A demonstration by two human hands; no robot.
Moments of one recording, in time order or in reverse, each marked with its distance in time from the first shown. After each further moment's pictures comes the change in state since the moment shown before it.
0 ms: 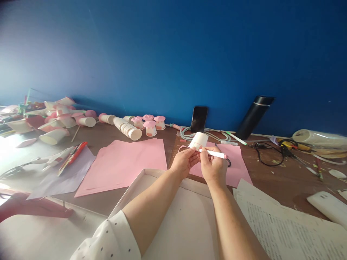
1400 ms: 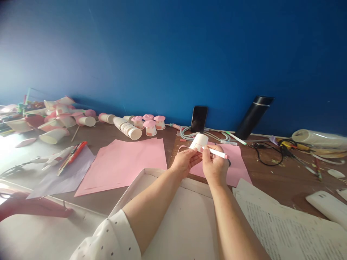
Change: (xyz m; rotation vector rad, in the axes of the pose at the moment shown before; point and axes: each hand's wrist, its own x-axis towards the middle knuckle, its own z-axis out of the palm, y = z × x) left_hand 0.001 -0.002 -0.002 0.020 -0.058 -0.009; right_hand 0.004 0.004 0.002 0.006 0.048 0.008
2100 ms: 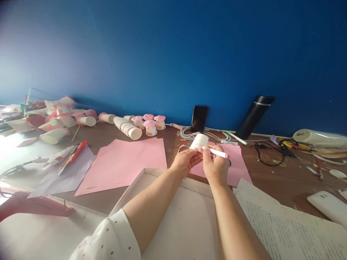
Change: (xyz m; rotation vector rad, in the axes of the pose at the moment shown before) left_hand 0.001 -0.001 -0.002 -0.008 -0.008 -0.006; right_hand 0.001 -0.004 -0.003 -0.010 -0.017 0.030
